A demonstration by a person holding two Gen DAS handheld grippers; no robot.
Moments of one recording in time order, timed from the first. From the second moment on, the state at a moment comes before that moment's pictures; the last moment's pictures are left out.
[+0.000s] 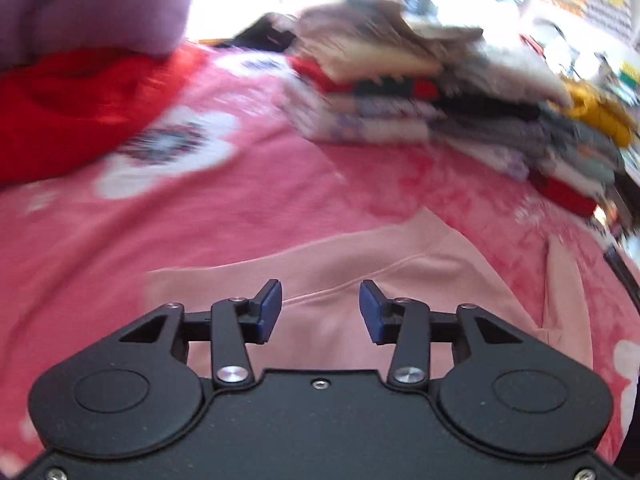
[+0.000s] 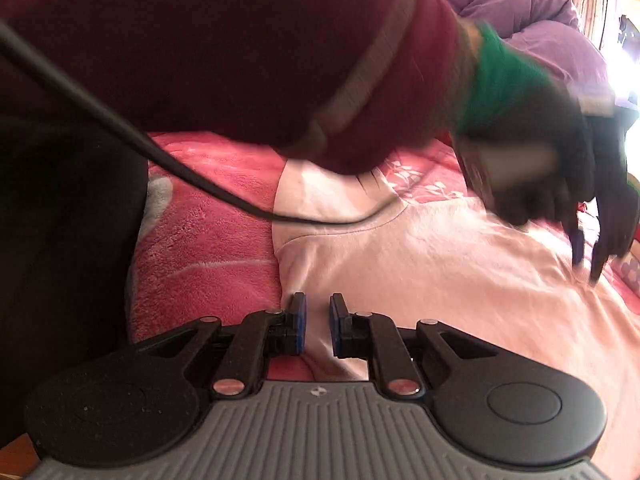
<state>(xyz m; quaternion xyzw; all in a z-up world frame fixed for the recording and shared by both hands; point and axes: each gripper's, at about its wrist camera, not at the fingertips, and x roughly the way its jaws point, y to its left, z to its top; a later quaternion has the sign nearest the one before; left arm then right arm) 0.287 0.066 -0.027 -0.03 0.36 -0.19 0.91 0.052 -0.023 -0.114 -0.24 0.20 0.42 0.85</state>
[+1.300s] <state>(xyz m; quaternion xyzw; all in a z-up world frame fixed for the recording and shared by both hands) 0.182 0.236 -0.083 -0.10 0.31 0.02 0.95 0.114 0.021 -0.062 -0.18 0.27 0.38 0.86</state>
